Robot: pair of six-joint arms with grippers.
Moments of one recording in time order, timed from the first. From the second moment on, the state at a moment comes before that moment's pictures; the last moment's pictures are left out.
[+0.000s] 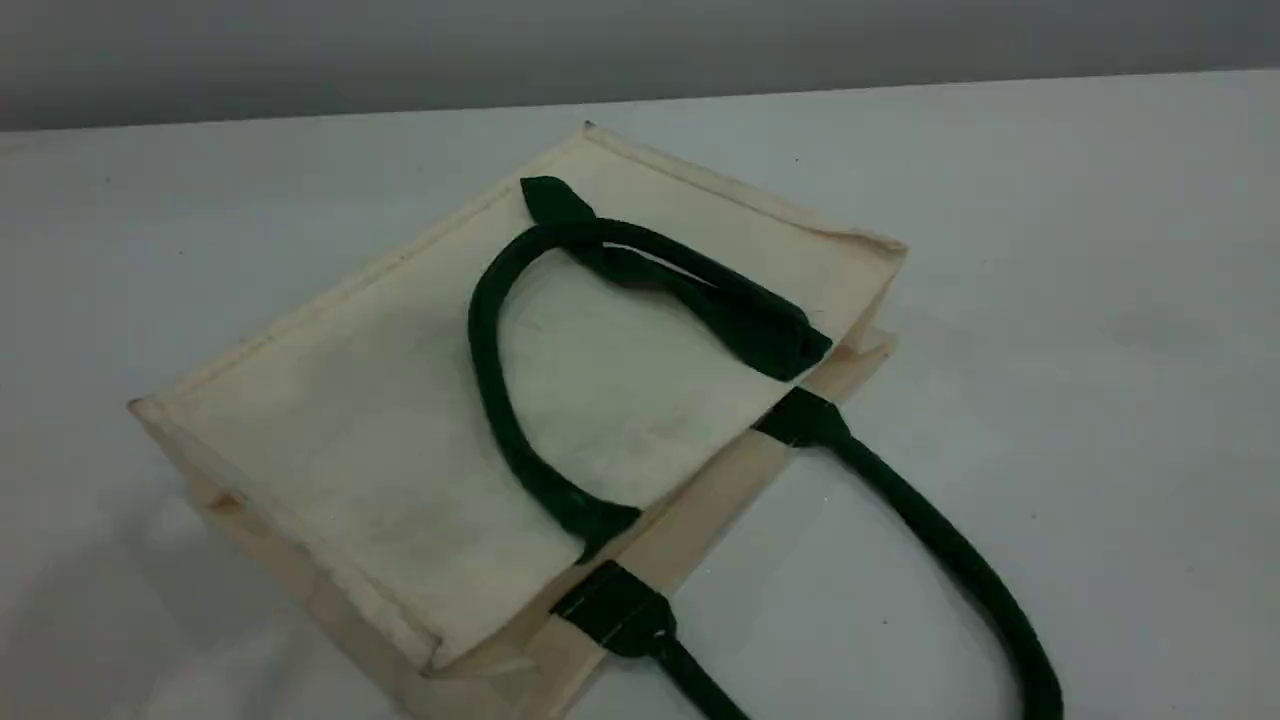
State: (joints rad) left arm -0.34 1.43 -1.61 -0.63 1.23 0.57; right arm 0.55 0.77 -1.13 0.31 1.22 -0.19
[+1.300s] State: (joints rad) left arm -0.35 0.37 -0.89 -0.48 1.22 0.27; right arm 0.55 0.15 -0.56 -0.08 1.13 0.15
